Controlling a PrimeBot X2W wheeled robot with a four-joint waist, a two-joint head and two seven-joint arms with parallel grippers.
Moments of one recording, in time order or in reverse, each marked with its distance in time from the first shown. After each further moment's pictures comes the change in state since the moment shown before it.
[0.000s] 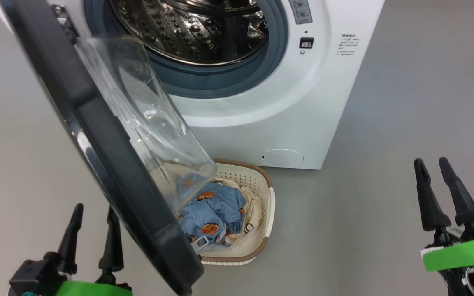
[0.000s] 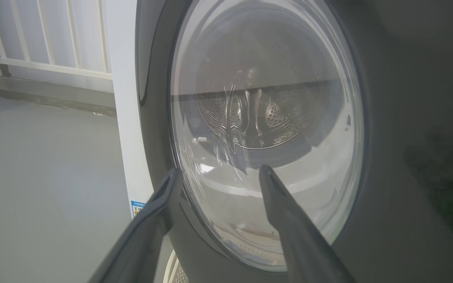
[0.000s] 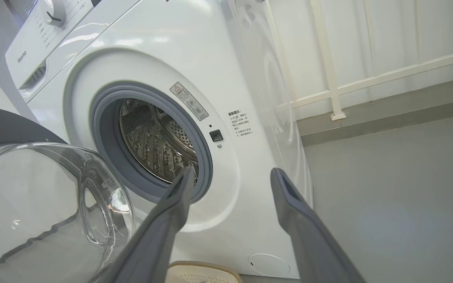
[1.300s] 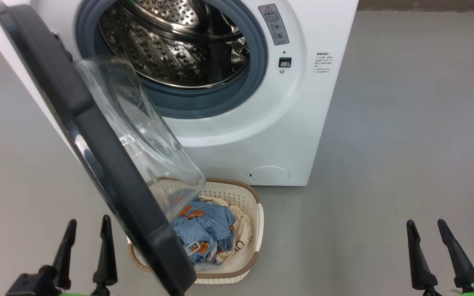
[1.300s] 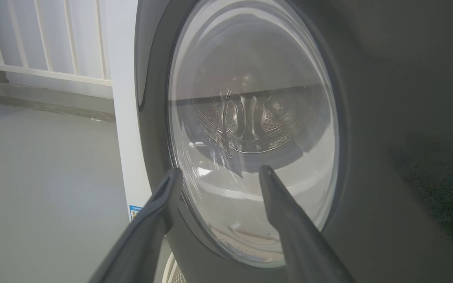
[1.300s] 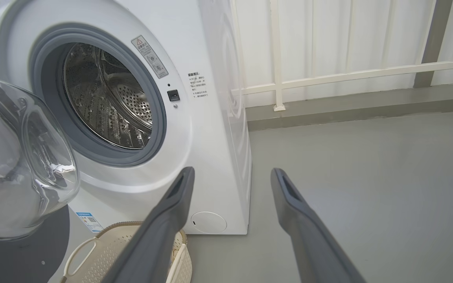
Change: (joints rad) left arm 0.045 0.000 0.035 0.011 0.009 0.000 0.000; right arm 0.229 0.239 -0.176 -0.044 -0.422 0.000 0.000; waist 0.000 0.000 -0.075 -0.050
